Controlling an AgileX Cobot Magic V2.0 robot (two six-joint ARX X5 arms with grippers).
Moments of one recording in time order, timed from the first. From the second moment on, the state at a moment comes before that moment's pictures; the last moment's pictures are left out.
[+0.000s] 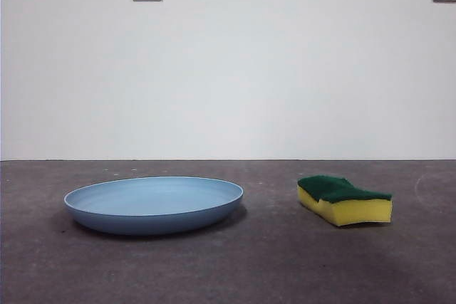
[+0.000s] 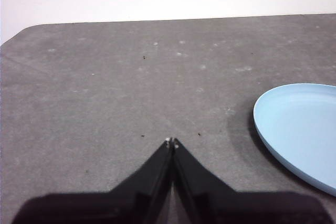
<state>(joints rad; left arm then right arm) -0.03 0.02 0.02 -0.19 0.00 0.00 0.10 0.33 0.43 -0.19 -0.13 -0.15</state>
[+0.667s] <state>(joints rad) -0.03 0.02 0.02 -0.19 0.00 0.00 0.05 0.00 0.01 -0.12 -0.13 0.01</state>
